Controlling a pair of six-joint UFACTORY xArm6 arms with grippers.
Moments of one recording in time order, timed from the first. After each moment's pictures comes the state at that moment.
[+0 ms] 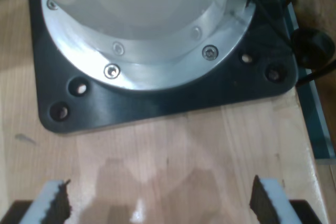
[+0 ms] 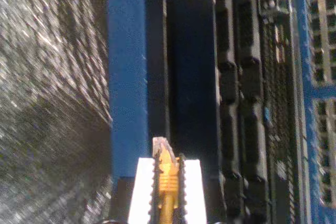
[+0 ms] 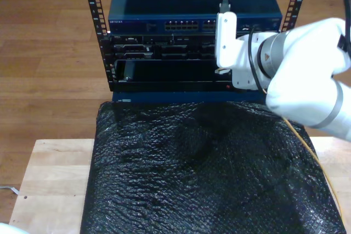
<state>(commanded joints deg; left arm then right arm) 86.8 -23.3 -9.3 -1.1 62.8 -171.4 19.6 -10.9 -41.3 32.0 6.0 -105.7</state>
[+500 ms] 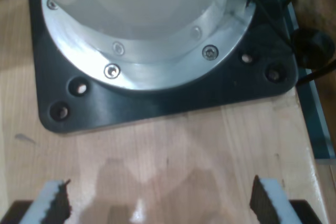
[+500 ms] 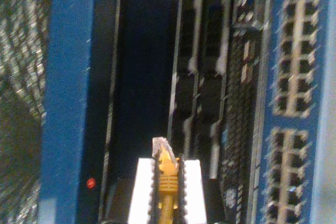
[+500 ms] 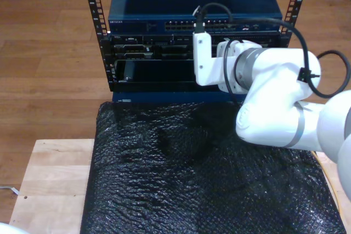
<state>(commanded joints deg) 86.7 -23.3 -9.3 -1.2 62.8 -171.4 25.1 -2.0 -42.4 27.4 -10.0 -105.7</state>
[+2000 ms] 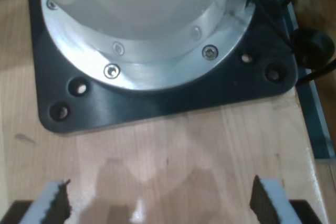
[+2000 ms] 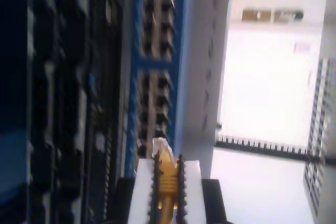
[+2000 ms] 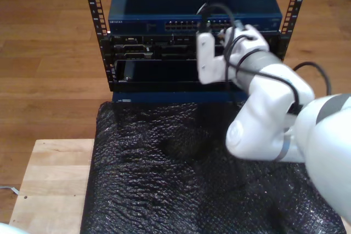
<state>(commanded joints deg) 86.8 -23.3 -9.3 -1.2 62.8 -171.4 26.7 3.1 -39.8 27.1 -38.0 -110.1</state>
